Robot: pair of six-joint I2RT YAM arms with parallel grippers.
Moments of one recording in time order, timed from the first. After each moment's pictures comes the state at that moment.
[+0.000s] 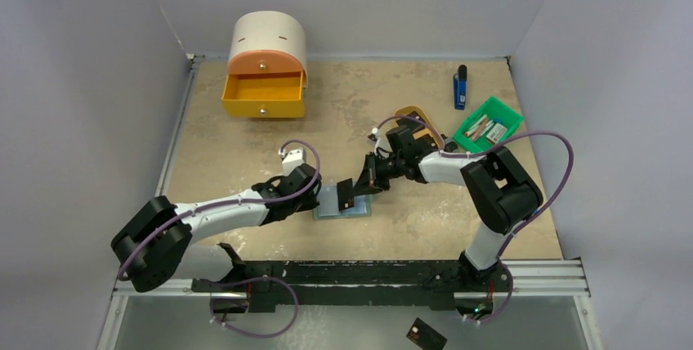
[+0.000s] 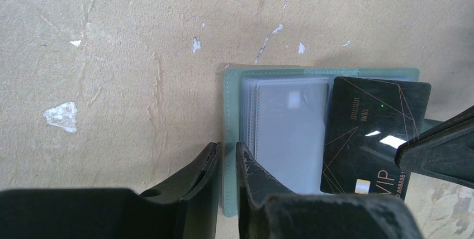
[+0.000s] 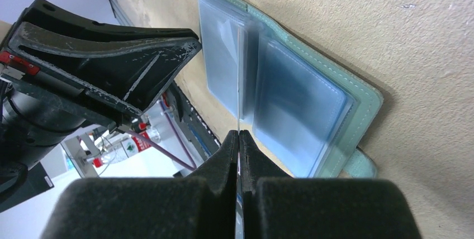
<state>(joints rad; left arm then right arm) -0.83 1.30 0.56 -0.21 -0.36 -0.92 0.54 1.73 0.81 0.03 -0.75 0.76</state>
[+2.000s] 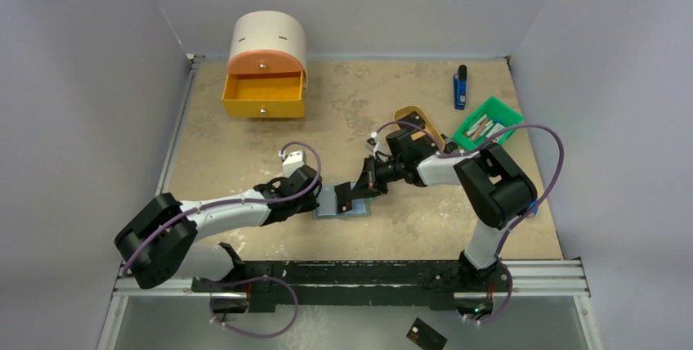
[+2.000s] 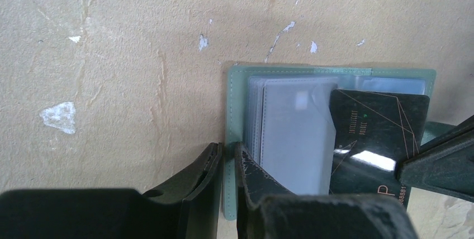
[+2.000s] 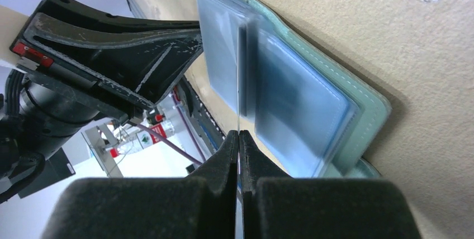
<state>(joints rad) -0.83 1.32 0.54 -0.19 -0.37 -0.93 0.55 1.78 0.77 0.13 -0.81 0.82</state>
